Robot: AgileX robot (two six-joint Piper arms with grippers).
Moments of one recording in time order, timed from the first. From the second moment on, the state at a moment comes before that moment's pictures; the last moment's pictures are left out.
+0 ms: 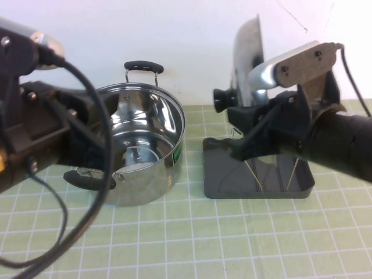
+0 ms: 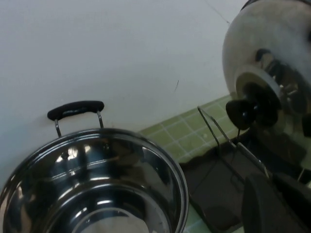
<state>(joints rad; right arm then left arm) 0.69 1.41 -0.94 1.40 -0.03 -1.32 -0.64 0.94 -0.92 0.30 0.36 -0.35</state>
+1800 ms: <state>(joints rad) 0.29 1.21 -0.99 1.58 0.40 -1.77 -0.64 0.90 -0.81 0.72 0.59 -0.51</state>
